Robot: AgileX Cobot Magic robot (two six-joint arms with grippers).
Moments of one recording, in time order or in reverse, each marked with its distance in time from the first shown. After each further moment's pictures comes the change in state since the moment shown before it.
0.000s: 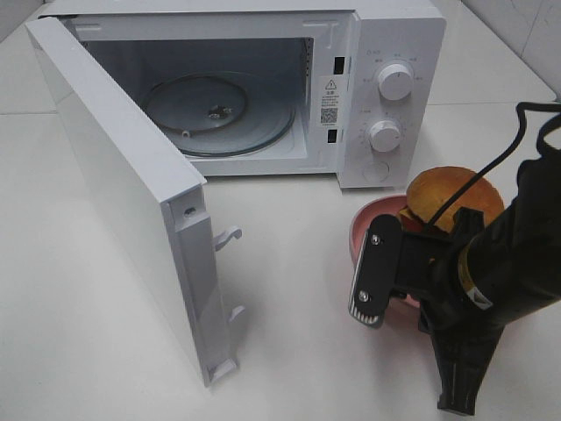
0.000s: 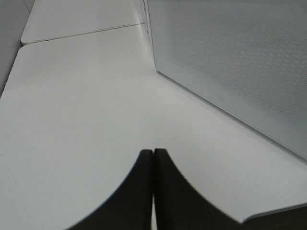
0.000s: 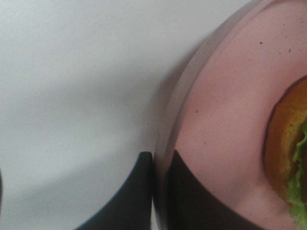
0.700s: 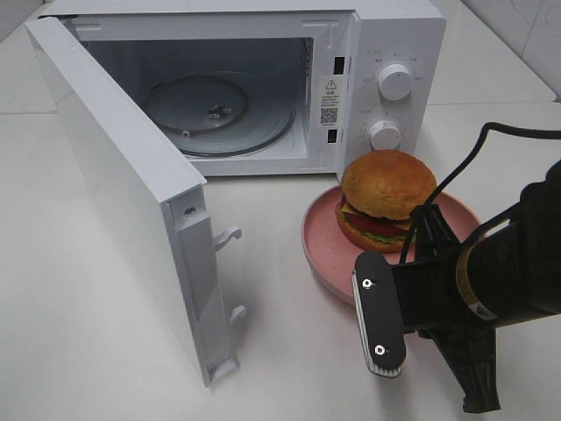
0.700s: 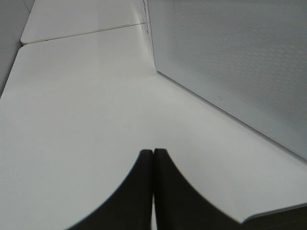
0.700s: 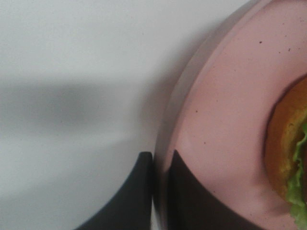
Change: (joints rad) left arm 0.000 0.000 0.000 0.000 0.000 0.000; right arm 0.000 -0.001 0.046 -0.185 -0.146 -0.227
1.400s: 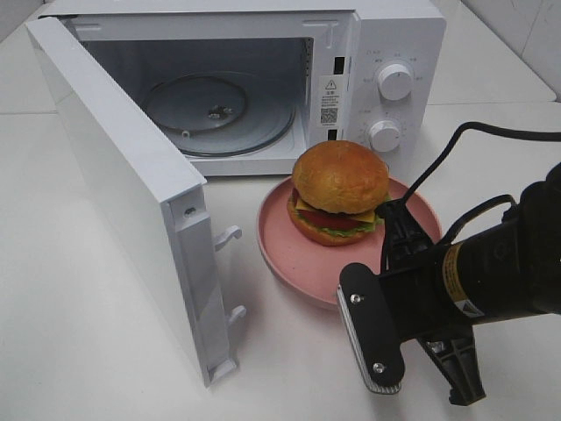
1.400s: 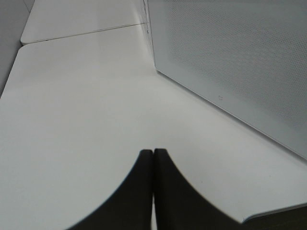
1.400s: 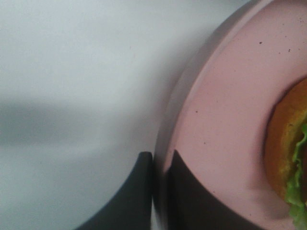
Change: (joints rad) left arm 0.000 0.000 0.000 0.000 0.000 0.000; right arm 0.000 0.000 0.003 -0.009 -0.161 -0.177
